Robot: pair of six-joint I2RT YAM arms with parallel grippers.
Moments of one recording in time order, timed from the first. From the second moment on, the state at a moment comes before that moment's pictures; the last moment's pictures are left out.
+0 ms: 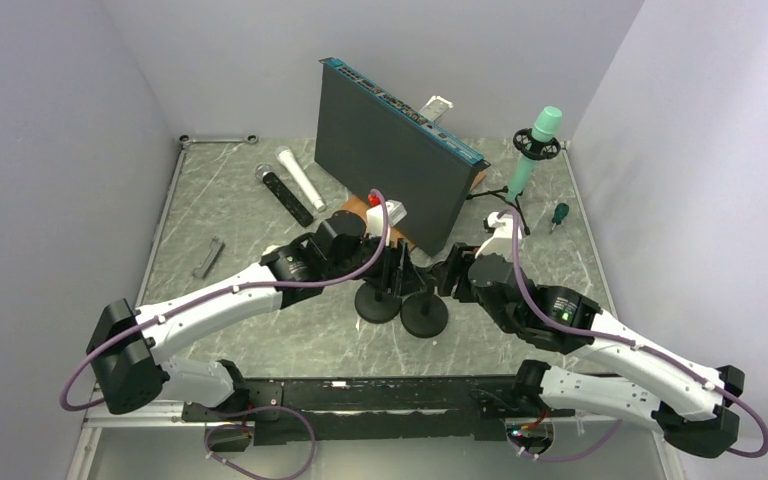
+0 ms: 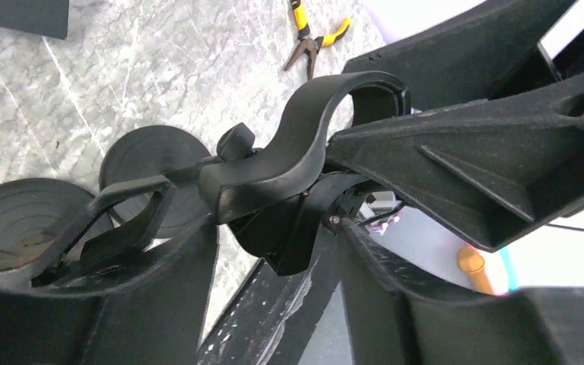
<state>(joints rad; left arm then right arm) -0.95 1.31 1.03 -0.15 0.29 -0.61 1.05 0.80 0.92 -0.71 0.63 0.77</state>
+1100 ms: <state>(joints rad) -0.95 0.83 1.14 -0.46 0.16 -0.41 0.51 1.09 1.35 -0.75 0.84 0.28</state>
